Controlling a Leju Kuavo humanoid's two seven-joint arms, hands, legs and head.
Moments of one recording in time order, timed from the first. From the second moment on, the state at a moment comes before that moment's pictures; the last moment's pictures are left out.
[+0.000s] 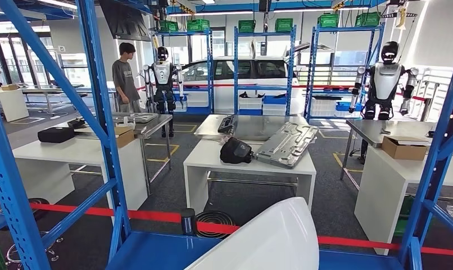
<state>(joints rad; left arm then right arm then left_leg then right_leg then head) -0.22 0.05 -0.62 -1.88 0.61 -0.69 -0.45 0.10 -0.03 -0.71 -0.47 0.87 0.37 0.06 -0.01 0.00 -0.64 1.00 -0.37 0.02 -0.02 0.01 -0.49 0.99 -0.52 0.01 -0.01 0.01</state>
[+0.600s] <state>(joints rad) -0.30 0.07 -0.71 -1.86 0.62 -0.63 -0.43 0.17 0.13 -1.01 -0.84 0.99 0.57 0.16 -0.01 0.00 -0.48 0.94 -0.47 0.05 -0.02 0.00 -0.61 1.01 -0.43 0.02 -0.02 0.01</state>
